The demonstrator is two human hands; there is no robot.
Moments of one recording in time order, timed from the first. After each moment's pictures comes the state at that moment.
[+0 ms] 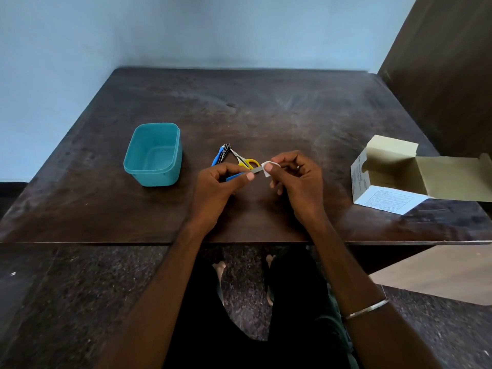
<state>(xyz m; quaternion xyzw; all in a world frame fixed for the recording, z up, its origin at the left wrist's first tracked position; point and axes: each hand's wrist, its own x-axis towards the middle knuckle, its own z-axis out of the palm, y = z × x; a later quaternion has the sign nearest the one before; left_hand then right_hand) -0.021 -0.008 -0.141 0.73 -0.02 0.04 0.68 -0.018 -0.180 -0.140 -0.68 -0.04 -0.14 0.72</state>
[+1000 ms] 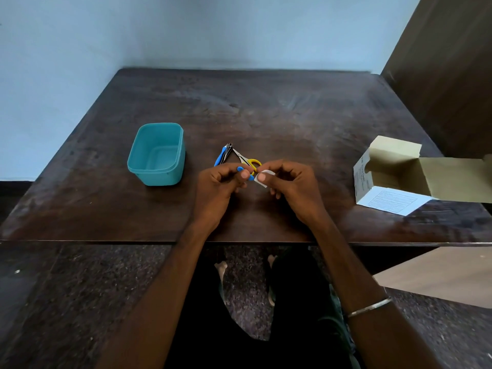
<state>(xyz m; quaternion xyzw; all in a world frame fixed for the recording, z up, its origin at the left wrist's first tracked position) -0.019 -0.009 -0.145 0.69 -0.06 0.07 0.71 -0.017 -0.180 -0.141 -0.73 -0.09 -0.05 0.67</state>
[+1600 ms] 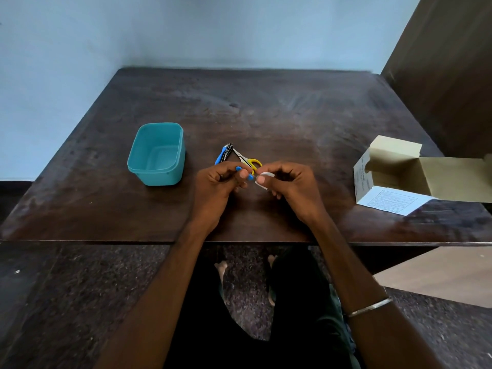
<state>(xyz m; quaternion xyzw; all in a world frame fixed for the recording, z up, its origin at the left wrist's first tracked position) -0.021 -0.007 -0.143 0.67 -0.08 0.07 0.73 -0.017 -0.180 -0.140 -0.73 -0.09 -0.04 0.68</state>
